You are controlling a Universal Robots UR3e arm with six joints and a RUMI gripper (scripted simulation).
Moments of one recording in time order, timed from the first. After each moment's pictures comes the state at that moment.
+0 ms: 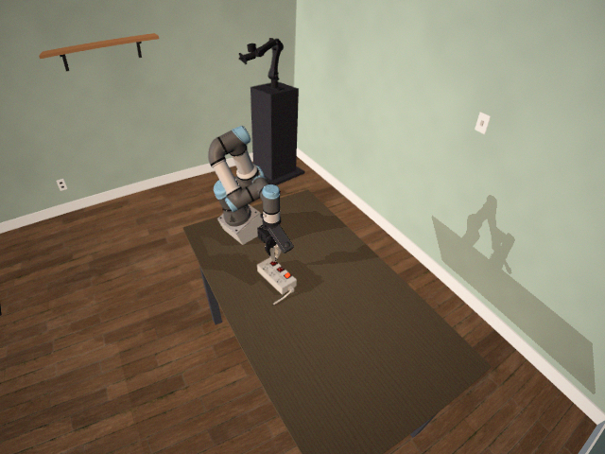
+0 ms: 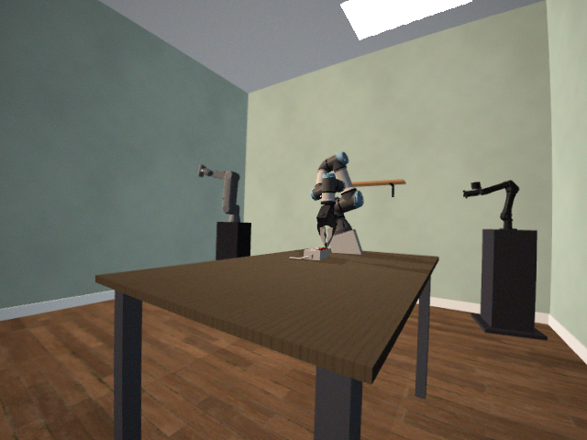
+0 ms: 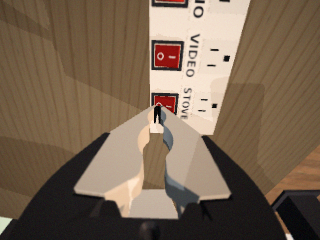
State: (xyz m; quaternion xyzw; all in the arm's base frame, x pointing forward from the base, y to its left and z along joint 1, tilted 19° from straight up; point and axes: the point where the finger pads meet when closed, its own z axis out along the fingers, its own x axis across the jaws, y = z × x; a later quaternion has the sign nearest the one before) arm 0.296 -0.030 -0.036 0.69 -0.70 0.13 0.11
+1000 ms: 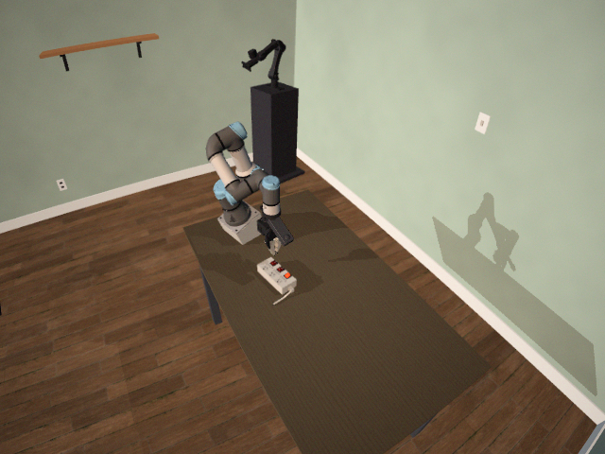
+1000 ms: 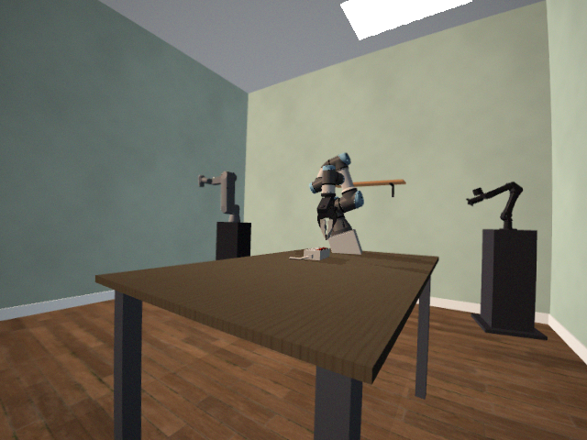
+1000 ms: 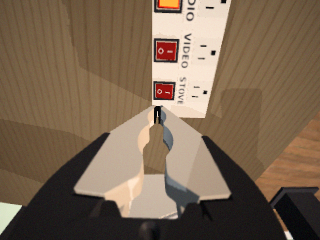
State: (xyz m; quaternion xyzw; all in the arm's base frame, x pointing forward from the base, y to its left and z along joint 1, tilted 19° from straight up) arm 0.296 -0.017 0.000 0.69 -0.70 0.13 0.11
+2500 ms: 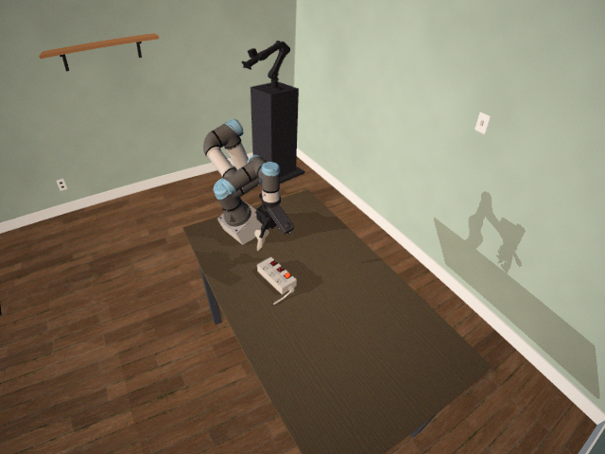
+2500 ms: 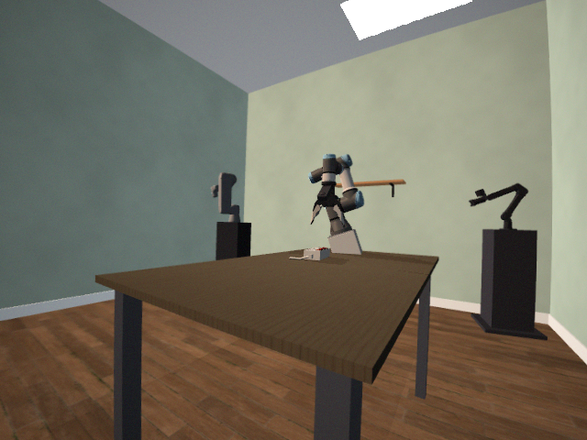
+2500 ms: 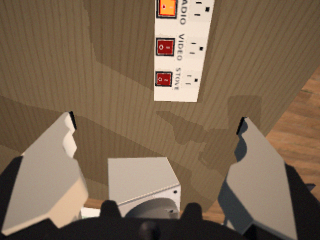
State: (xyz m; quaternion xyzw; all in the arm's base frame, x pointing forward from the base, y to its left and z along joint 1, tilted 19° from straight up) arm 0.295 0.001 0.052 0.69 -0.70 0.13 0.11
